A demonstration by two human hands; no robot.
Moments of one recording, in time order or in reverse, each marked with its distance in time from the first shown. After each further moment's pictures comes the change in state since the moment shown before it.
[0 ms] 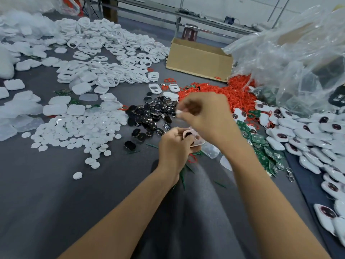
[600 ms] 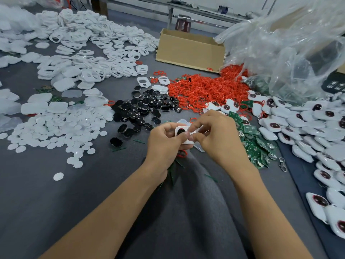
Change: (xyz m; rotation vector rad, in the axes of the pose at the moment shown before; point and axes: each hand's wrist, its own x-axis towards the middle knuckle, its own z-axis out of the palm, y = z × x) left_hand 0.010 -0.021 0.001 0.110 0.012 -0.001; right_hand -0.053 0.056 0.005 -0.026 0.037 0.157
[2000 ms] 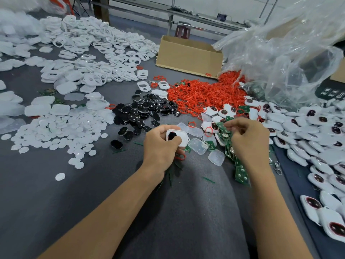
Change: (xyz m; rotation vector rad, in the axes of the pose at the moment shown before) left_hand -0.012 0.019 -0.001 -0.028 0.129 0.006; right_hand -0.009 0.043 -0.030 -0.046 0.329 0.311
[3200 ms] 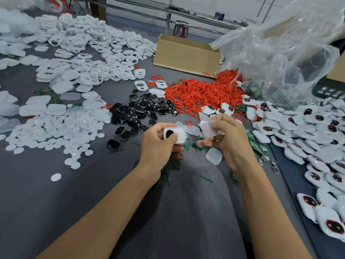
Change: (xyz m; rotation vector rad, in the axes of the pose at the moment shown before) left_hand 0.000 0.000 -0.002 -0.042 -0.043 -0.017; right_hand -0.005 -0.024 0.010 0.905 -0.397 0.318
